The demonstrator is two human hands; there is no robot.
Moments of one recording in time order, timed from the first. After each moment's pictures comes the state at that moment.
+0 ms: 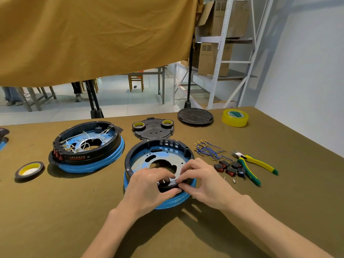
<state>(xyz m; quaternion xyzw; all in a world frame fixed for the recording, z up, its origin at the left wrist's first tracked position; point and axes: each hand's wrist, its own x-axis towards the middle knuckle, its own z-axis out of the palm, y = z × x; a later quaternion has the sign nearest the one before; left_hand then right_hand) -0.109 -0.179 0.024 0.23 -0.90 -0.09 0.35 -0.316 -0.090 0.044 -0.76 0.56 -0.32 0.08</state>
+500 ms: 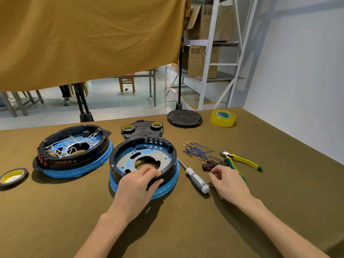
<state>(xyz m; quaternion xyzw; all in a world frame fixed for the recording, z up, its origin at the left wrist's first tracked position) -0.116 -0.181 0.010 0.26 -0.89 -0.03 0.38 -0.390 -0.067 0.015 -0.46 0.85 -0.26 0.05</state>
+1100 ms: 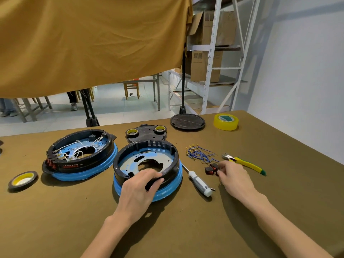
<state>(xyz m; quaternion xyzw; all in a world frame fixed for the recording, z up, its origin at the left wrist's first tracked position) -0.114 -0.177 0.012 0.25 -0.86 -0.12 0.44 -0.397 -0.071 0.041 -0.46 0.86 -0.21 0.04</state>
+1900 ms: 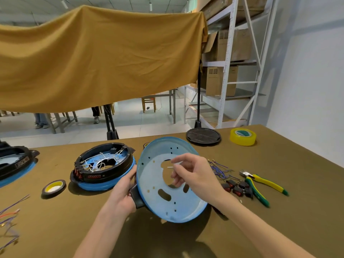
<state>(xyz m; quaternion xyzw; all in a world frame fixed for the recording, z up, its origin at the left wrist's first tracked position) -0.078 -0.204 0.080 0.40 -0.22 -0.79 0.41 -0.273 -0.113 0.111 -0.57 0.50 -0.56 0.32</state>
